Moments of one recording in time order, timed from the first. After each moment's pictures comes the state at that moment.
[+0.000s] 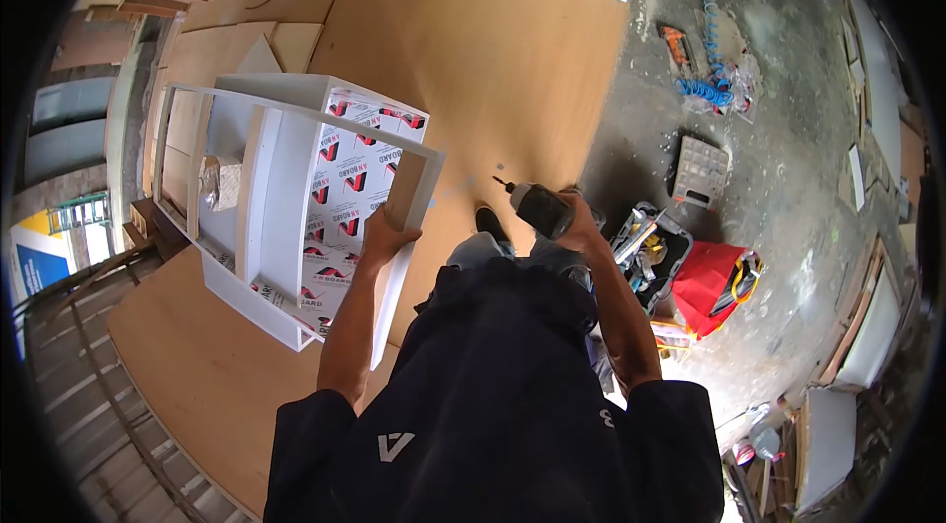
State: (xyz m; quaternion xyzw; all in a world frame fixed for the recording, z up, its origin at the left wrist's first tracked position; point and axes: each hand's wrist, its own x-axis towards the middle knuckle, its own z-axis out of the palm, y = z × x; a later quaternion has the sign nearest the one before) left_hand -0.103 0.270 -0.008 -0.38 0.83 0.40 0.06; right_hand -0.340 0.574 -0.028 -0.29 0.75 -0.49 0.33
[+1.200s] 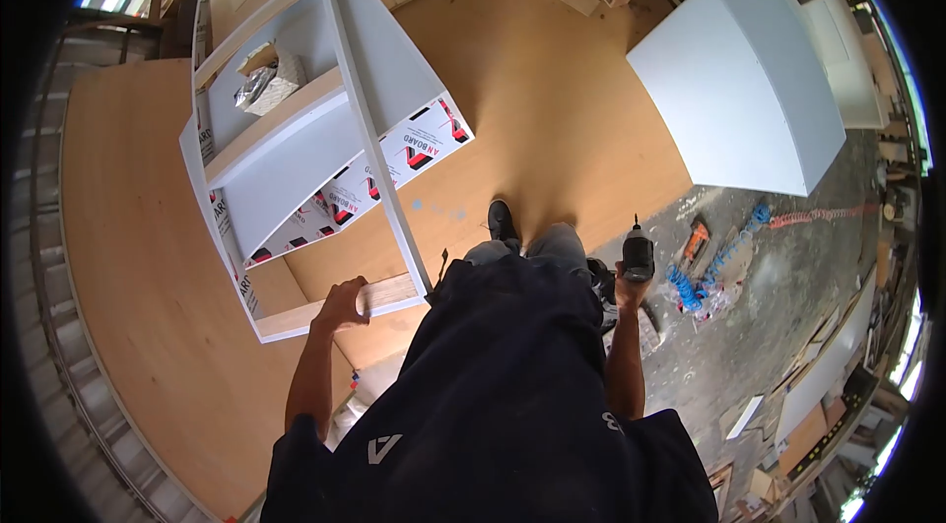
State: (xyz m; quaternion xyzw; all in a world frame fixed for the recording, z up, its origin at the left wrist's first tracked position) left_hand -0.001 0.308 -0.002 -0.51 0.73 0.39 0.23; right_hand -0.583 0.492 -0.151 -0.19 0.87 -0.43 0.14
